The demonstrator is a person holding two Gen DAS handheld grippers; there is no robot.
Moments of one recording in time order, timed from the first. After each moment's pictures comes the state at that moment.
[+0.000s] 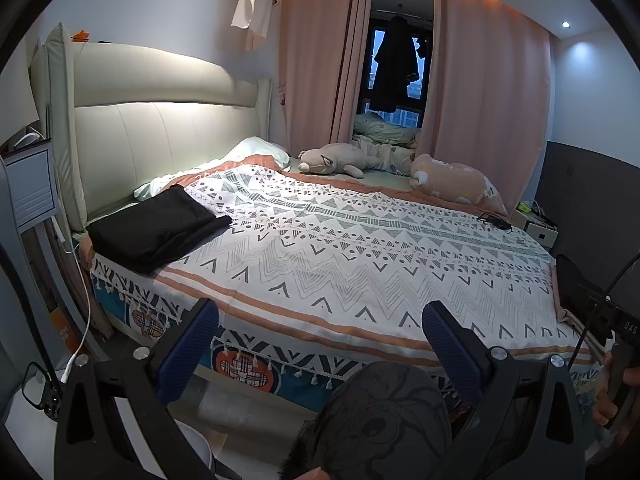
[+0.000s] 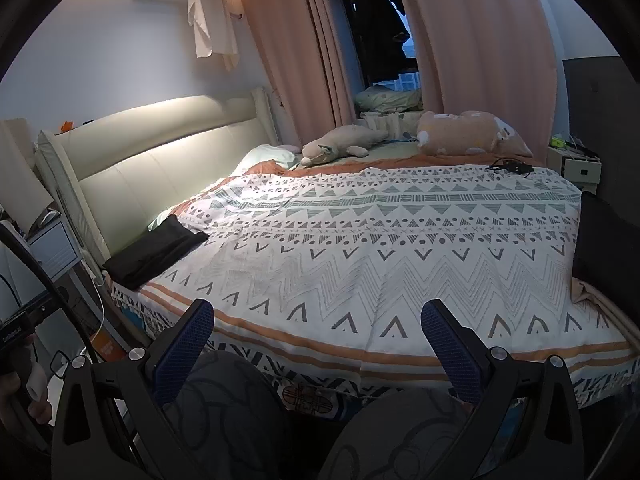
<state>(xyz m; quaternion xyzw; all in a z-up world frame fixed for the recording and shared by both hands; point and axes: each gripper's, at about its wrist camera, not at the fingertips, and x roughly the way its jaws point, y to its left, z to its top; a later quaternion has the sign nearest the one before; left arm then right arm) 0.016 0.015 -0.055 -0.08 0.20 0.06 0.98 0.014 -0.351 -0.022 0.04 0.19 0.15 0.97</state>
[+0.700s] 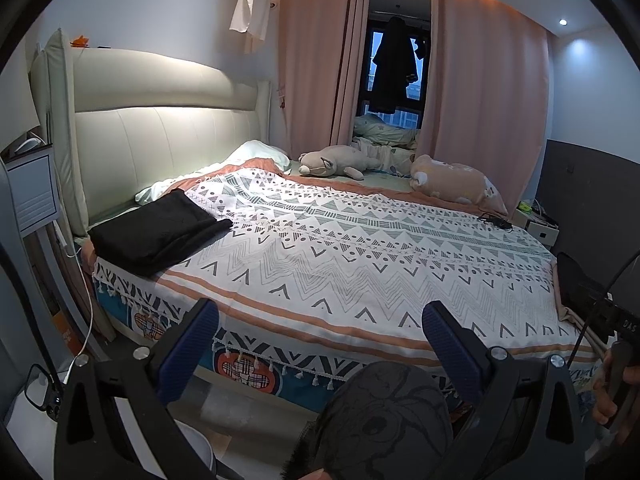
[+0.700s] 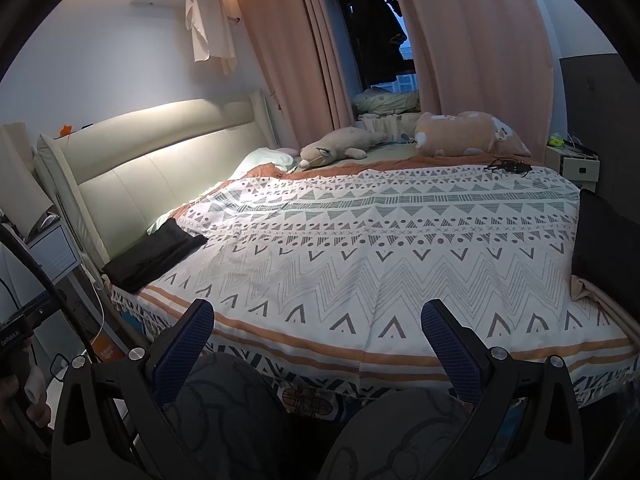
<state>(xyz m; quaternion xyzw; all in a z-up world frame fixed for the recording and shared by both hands) 0.012 0.009 -0.054 -0.07 0.19 0.07 0.98 0.012 -0.353 -0.026 0.05 0.19 0.15 0.97</state>
